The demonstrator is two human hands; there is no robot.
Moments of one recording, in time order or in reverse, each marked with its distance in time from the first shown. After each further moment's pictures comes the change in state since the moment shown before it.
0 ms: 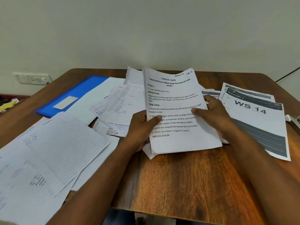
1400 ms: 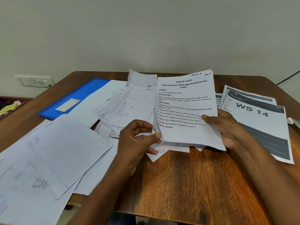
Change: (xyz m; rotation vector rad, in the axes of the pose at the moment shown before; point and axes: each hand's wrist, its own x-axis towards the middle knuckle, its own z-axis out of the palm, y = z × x) left_hand -0.064 0.011 -0.013 -0.005 0.151 0.106; right_hand -0.014 0.020 -0.009 0.680 -0.040 0.262
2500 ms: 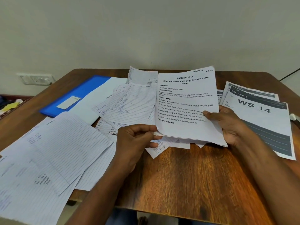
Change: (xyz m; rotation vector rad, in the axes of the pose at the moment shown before) left_hand -0.006 0.001 0.003 0.004 0.013 0.034; right_hand -0.002 -0.002 0.001 0.037 -0.013 0.011
